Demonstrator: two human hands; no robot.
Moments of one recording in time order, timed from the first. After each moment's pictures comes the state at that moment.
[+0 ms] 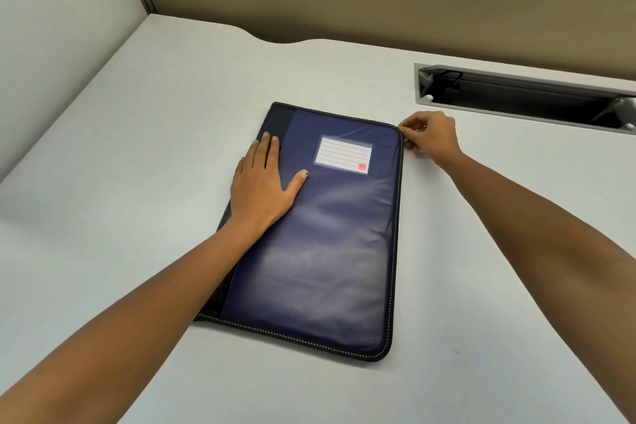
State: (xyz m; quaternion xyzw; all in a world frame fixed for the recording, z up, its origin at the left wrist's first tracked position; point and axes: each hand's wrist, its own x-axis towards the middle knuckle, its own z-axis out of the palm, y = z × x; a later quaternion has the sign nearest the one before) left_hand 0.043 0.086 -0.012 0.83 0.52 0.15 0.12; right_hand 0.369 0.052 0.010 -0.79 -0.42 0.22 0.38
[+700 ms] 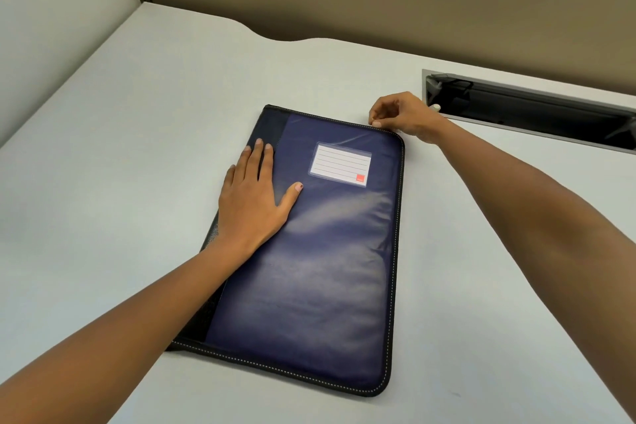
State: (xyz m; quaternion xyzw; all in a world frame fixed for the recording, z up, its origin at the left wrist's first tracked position) left_hand 0.047 0.087 -0.019 0.83 0.53 0.15 0.08; right_hand 0.373 0.127 0.030 -0.66 -0.60 0.37 0.26
